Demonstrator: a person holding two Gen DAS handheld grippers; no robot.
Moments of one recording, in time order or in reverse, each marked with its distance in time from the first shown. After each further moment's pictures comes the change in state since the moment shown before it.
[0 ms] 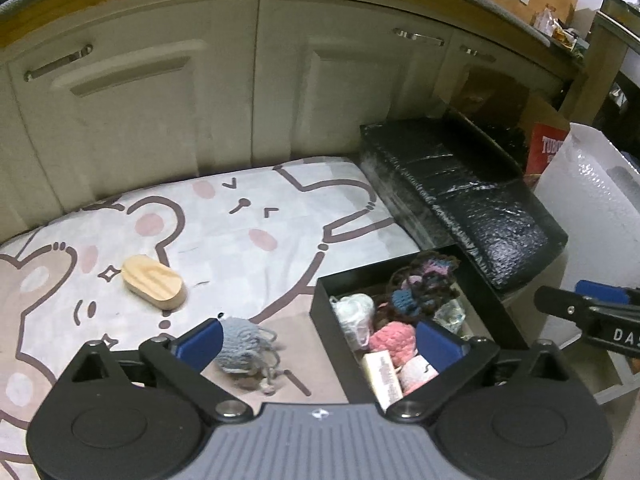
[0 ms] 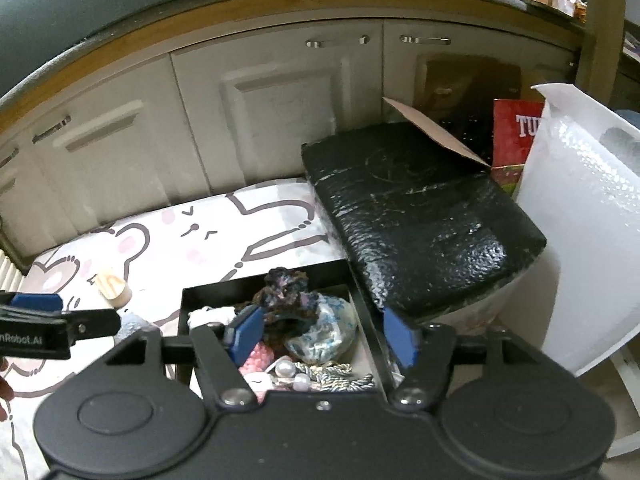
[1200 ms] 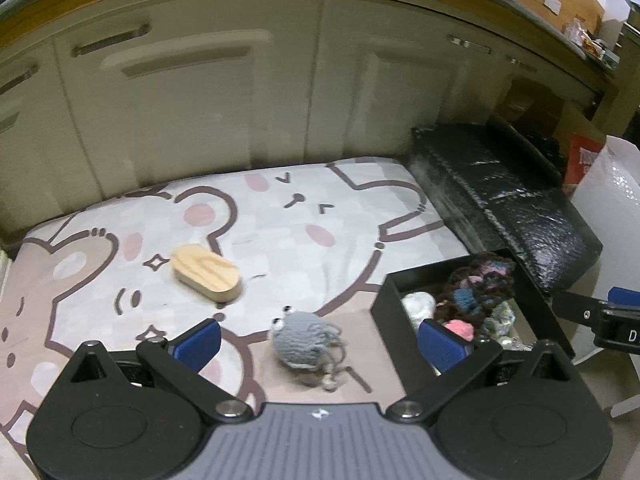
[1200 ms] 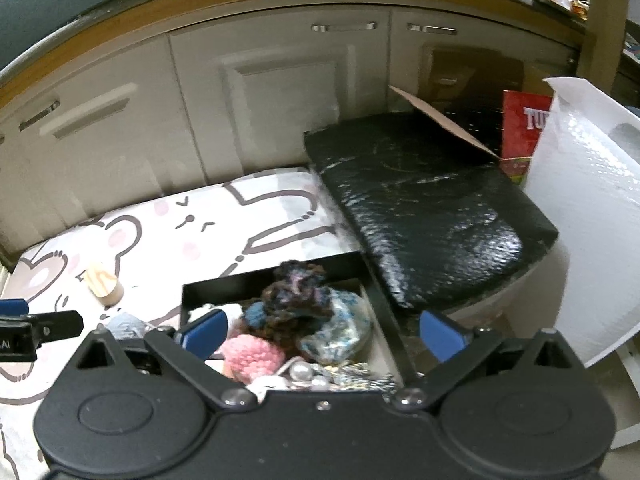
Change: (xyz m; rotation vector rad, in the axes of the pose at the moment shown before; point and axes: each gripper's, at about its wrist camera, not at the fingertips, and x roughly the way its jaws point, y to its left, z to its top) left arm 0.000 0.049 -0.008 -0.046 -0.009 0.072; right arm 0.025 0.035 -0.001 -0.008 0.019 -0.037
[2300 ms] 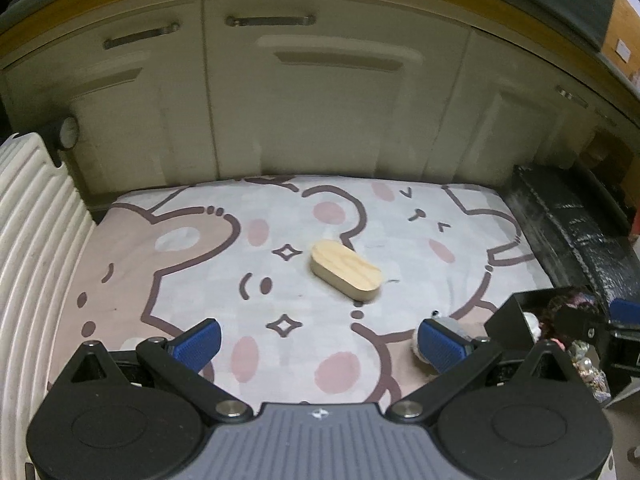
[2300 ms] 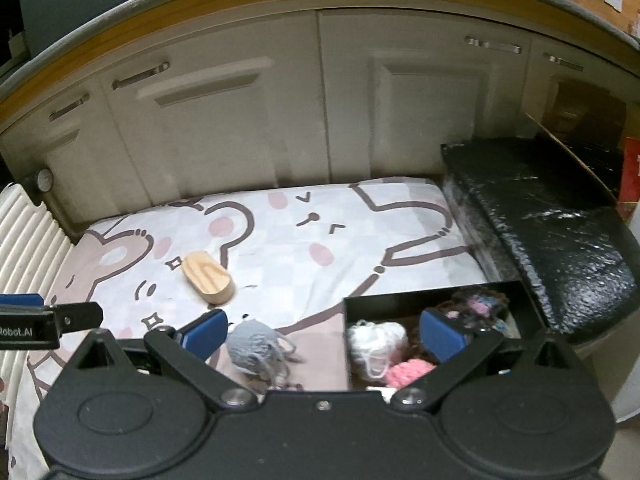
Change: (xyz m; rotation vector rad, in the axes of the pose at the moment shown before) left arm -0.027 0.114 -0.014 -0.151 -0.037 0.138; right arm 0.017 0.121 0.005 -0.132 -0.004 0.176
